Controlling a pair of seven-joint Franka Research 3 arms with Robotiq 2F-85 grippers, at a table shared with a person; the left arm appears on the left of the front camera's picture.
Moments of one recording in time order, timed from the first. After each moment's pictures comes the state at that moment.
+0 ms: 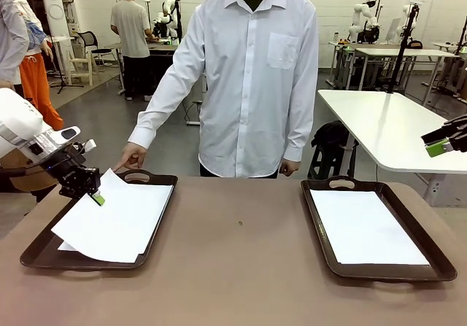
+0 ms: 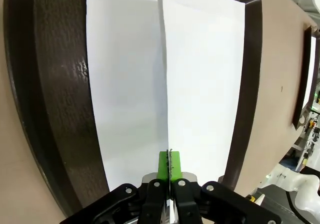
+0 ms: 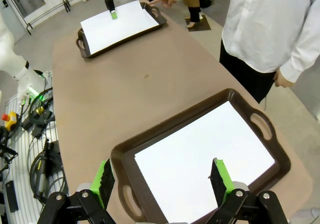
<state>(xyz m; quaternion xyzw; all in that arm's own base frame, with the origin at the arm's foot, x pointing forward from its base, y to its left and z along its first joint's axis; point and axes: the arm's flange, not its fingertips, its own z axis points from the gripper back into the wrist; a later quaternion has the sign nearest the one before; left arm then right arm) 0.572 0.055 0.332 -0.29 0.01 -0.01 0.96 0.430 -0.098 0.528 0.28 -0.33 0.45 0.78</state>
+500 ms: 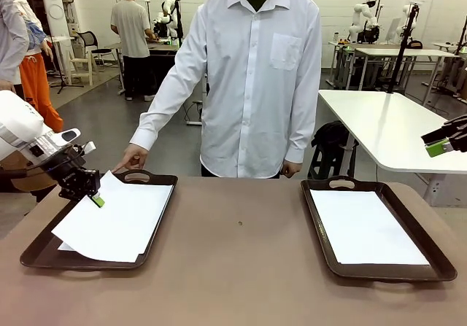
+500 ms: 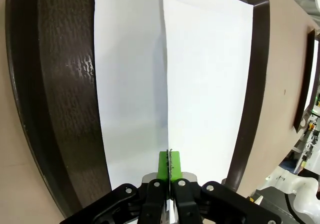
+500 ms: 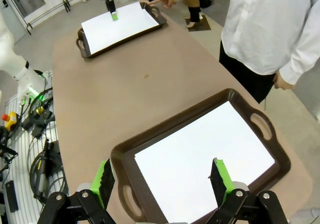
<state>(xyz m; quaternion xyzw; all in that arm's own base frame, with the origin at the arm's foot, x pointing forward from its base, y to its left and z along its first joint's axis) 0.573 0.056 0.319 -0.29 0.02 0.00 0.96 0.430 -0.098 0.528 0.28 -0.33 0.45 0.78</state>
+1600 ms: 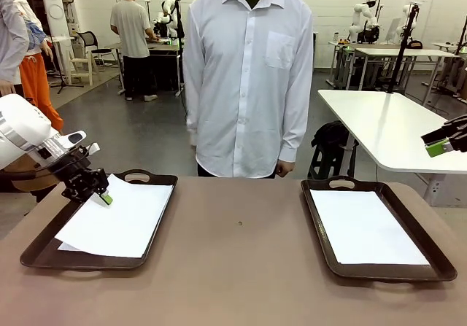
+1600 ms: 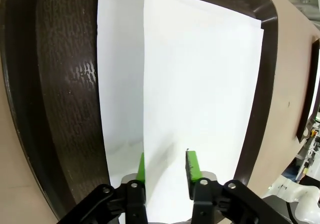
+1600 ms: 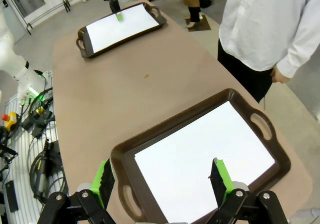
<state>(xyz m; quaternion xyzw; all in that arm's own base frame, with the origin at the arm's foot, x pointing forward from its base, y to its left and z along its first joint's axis) 0.587 0.051 0.310 -0.28 0.00 0.01 0.96 0.430 -0.098 0.528 0.28 -0.33 0.45 0.78</state>
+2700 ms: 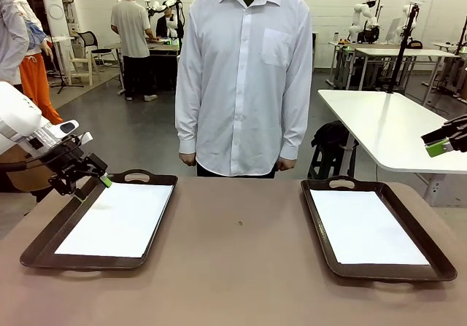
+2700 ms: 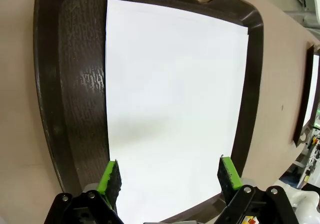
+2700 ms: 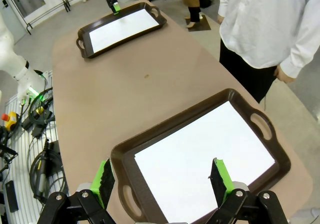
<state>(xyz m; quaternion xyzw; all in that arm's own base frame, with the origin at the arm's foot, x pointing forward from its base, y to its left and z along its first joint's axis) 0.579 0.058 0.344 -0.27 -0.03 0.02 0.96 0.430 -0.098 0.528 0.28 -0.33 0.45 0.78</state>
